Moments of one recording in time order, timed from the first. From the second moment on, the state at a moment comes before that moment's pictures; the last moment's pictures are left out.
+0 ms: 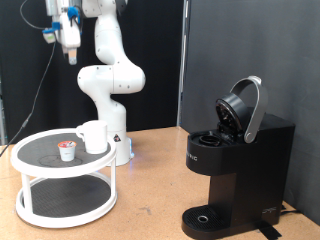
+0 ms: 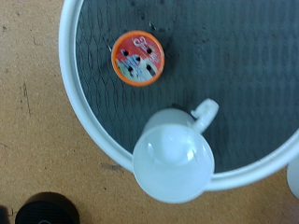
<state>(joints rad) -0.16 -0.74 -0.37 -2.39 -0.18 1.70 1.95</state>
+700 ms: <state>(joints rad) -0.17 -0.60 -0.39 -2.52 -0.25 1.96 1.97</state>
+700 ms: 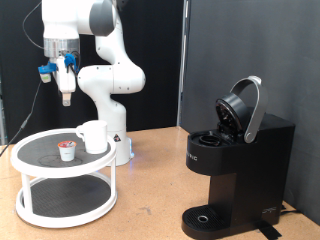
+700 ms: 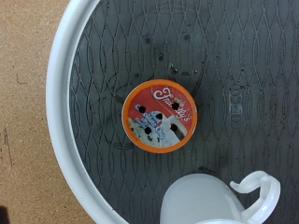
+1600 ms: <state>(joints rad) -0.18 -0.56 -0.39 -2.63 -0.27 2.12 1.99</state>
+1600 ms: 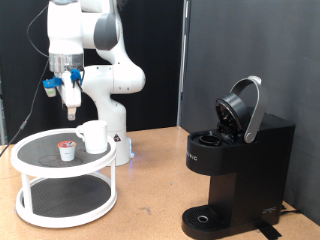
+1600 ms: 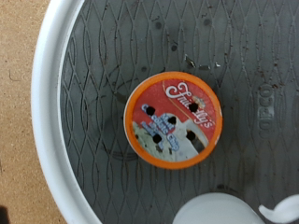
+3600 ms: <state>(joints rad) -0.24 -0.39 -0.39 -2.77 -0.32 2.45 2.03</state>
